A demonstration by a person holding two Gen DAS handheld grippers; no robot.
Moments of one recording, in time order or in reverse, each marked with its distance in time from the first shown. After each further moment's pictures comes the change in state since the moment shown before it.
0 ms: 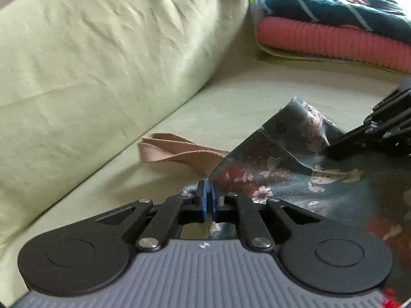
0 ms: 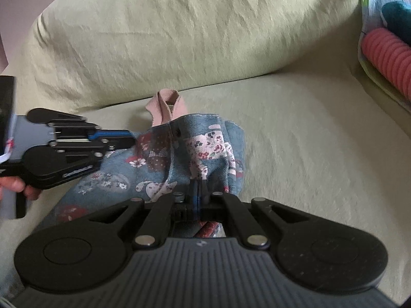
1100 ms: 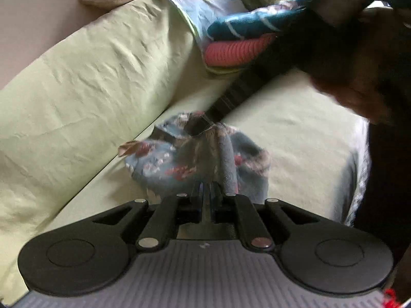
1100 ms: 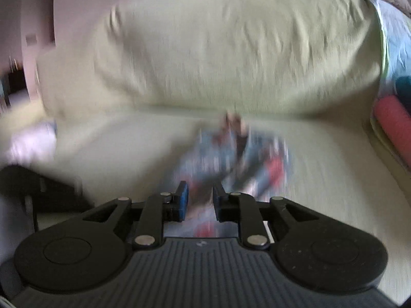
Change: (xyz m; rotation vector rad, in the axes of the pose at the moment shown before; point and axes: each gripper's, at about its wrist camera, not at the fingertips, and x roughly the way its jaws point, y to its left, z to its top) left arm -0.168 -0.165 -0.082 0.149 -0.074 0.063; right arm -0.123 0.095 -0.054 -0.240 -0.079 0.024
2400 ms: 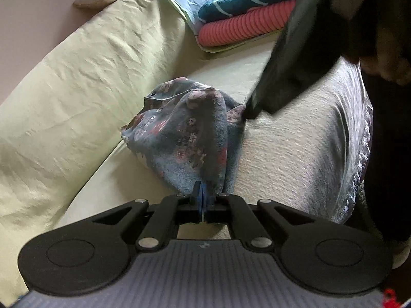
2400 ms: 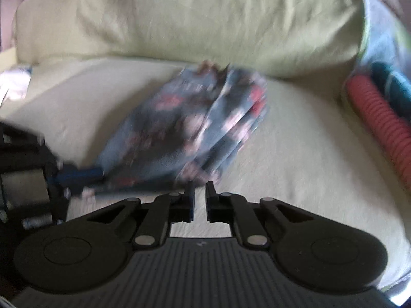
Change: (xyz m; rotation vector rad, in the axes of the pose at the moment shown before) left arm -0.014 -0.033 -0.039 0.072 0.038 0.069; right arm -0.017 0.020 -0.046 -0.066 0.104 -0.184
